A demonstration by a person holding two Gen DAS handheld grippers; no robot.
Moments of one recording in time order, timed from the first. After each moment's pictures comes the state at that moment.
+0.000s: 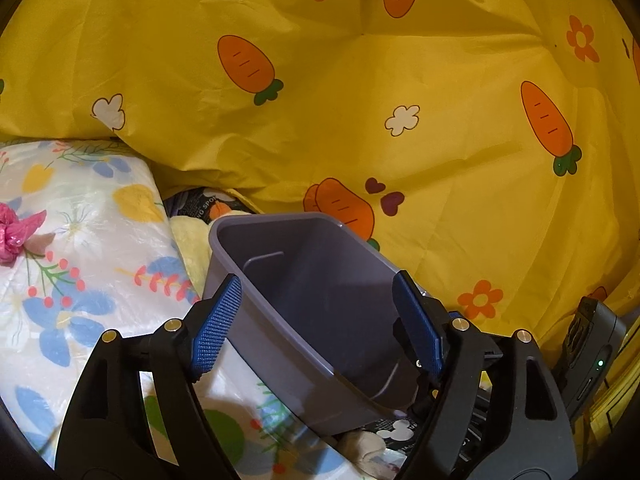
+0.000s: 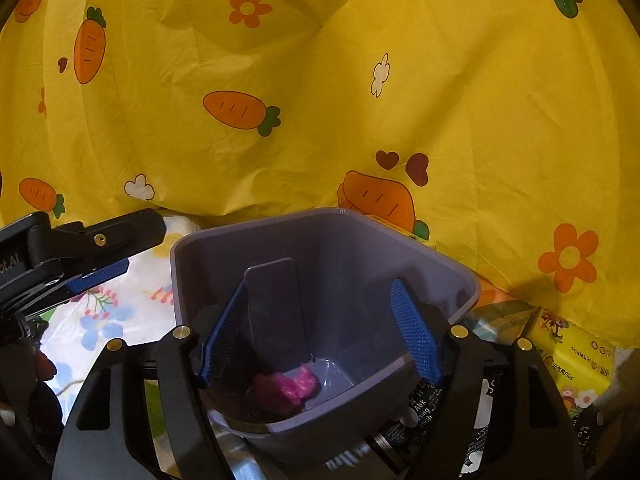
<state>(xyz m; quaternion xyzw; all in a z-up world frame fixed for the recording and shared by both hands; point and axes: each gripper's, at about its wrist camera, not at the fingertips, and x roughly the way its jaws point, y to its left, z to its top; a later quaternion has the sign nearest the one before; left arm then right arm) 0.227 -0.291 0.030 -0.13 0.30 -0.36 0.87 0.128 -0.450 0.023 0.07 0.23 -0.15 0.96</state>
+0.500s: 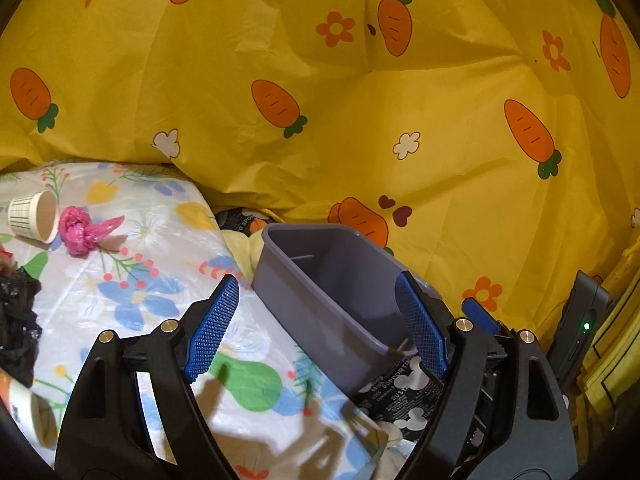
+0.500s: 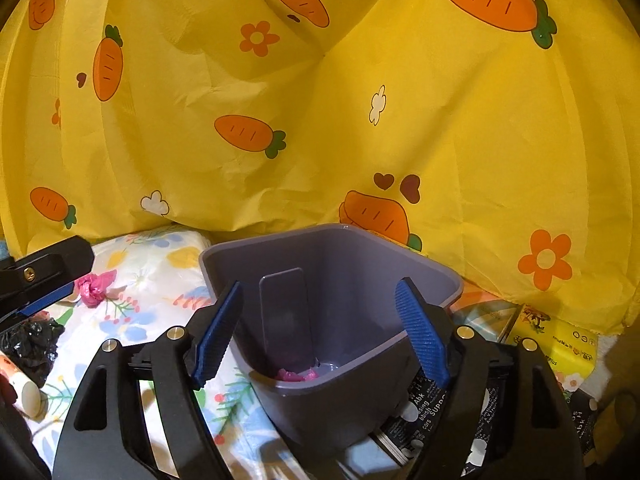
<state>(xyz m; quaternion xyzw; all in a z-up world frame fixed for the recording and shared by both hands) 0.151 -0.228 0.057 -0.11 0.26 -0.30 0.91 0.089 -0.419 0.040 0.06 0.19 -0.16 0.97</state>
